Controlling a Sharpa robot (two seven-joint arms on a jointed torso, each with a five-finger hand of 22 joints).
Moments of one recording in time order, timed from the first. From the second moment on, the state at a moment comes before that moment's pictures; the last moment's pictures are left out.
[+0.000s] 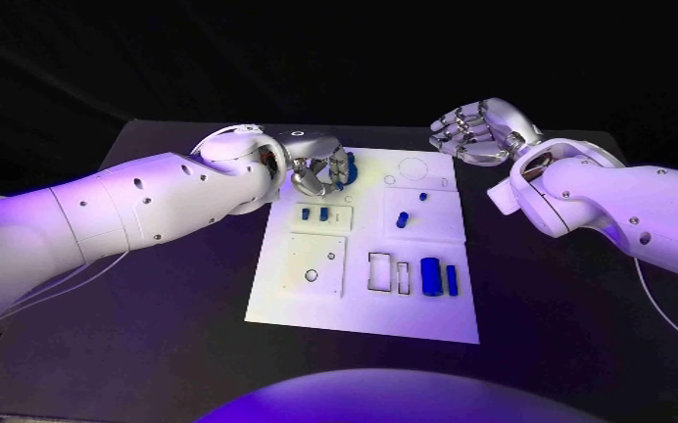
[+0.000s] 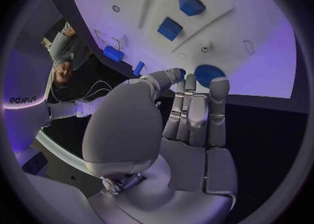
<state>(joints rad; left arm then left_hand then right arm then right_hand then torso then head) 1.21 -0.65 -0.04 1.32 -1.52 -0.11 0.12 1.40 -0.22 0.66 0.05 0.15 0.97 0.15 0.39 0.28 1.09 0.08 0.37 0.13 1.34 0.02 1.41 0.98 0.17 1.07 0.12 1.18 0.84 1.28 -0.90 -0.15 1.53 -0.80 -0.54 0.11 1.31 -0.21 0.45 0.24 0.36 0.84 0.21 0.27 0.27 0.99 0.17 0.27 0.07 1.05 0.13 0.14 0.43 0.17 0.94 0.24 0.07 0.36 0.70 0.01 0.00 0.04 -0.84</state>
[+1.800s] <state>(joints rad) 1.21 -0.69 -0.04 1.28 -1.48 0.00 0.11 1.39 -0.22 0.65 0.05 0.15 0.98 0.14 0.38 0.28 1.09 0.08 0.36 0.13 1.34 0.02 1.40 0.95 0.17 1.07 0.12 1.18 0.82 1.28 -0.90 -0.15 1.53 -0.80 -0.54 0.11 1.31 -0.21 0.45 0.24 0.36 0.84 0.21 0.27 0.27 0.99 0.17 0.27 0.07 1.05 0.13 0.14 0.42 0.17 0.93 0.24 0.07 0.35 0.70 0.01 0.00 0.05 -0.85</state>
